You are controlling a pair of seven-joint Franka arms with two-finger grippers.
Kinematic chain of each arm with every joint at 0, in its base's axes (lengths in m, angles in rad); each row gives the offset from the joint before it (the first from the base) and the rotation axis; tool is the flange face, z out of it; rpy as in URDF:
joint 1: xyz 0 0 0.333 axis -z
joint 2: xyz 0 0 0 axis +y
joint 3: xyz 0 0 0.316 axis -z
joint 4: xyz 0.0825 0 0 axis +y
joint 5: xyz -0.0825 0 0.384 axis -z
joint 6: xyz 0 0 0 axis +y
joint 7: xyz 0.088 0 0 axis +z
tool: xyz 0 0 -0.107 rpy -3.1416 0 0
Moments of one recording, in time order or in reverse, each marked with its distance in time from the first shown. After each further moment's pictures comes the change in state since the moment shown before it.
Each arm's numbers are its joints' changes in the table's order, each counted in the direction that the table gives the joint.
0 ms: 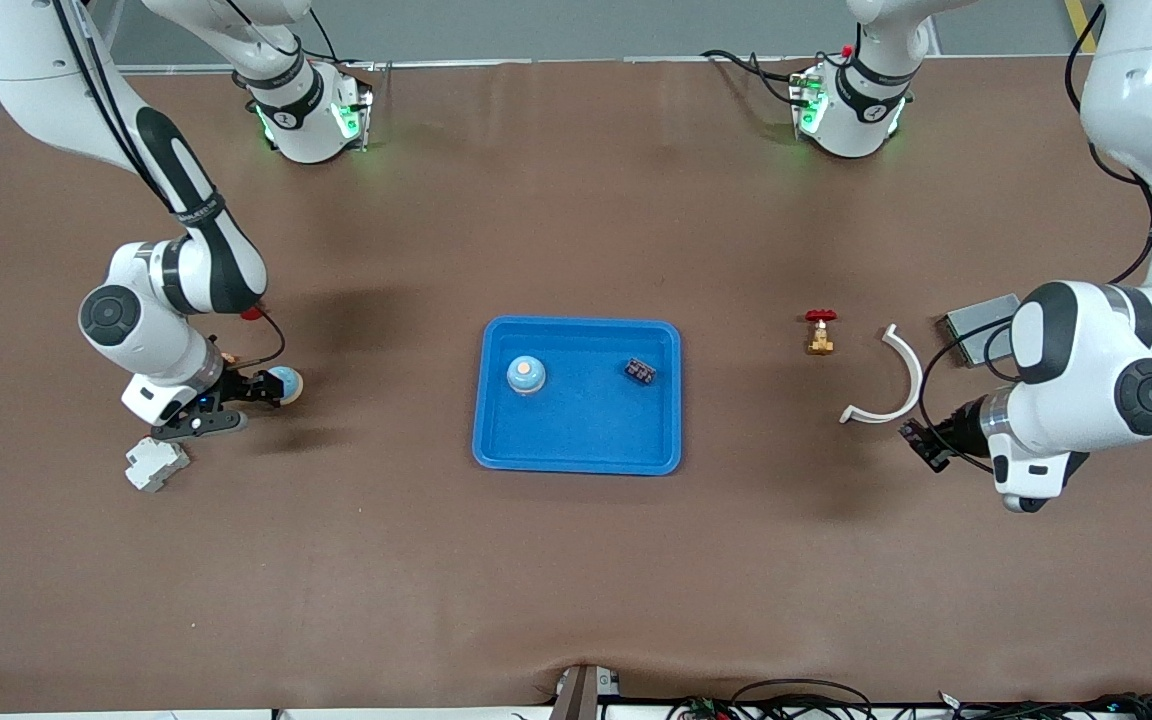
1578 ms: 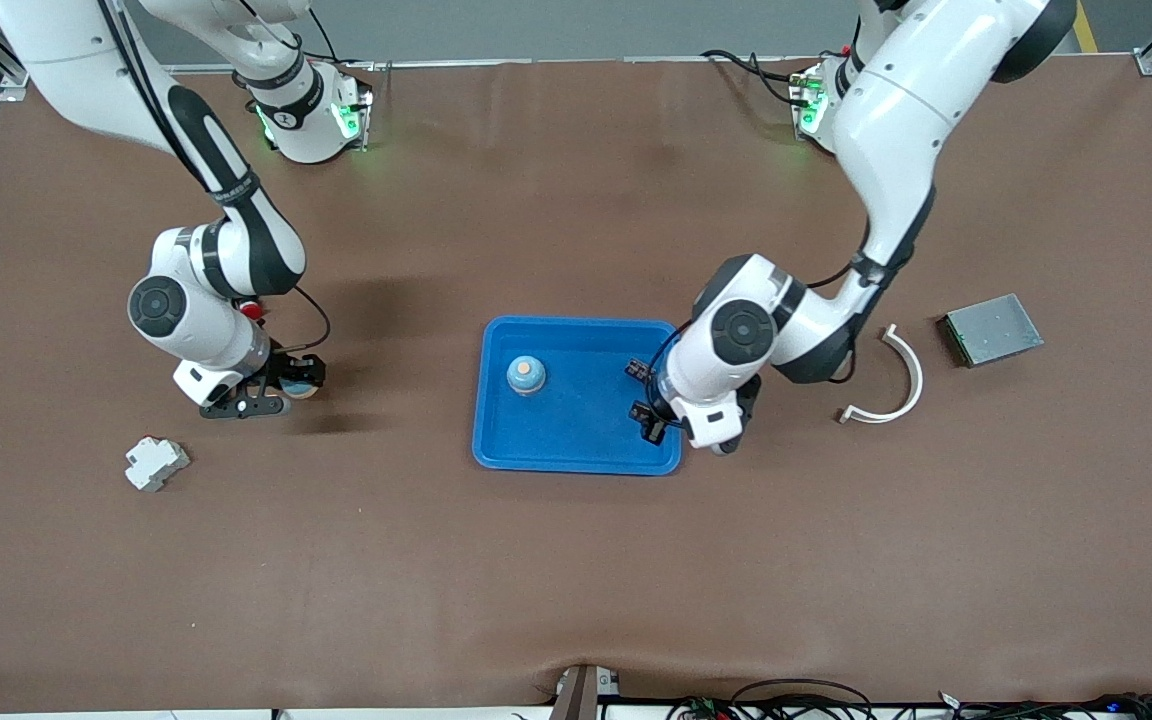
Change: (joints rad) left arm 0.600 0.199 -0.058 -0.067 -0.001 -0.311 0.908; right arm -0.108 -0.070 -0.045 0.000 -0.107 0.190 -0.219
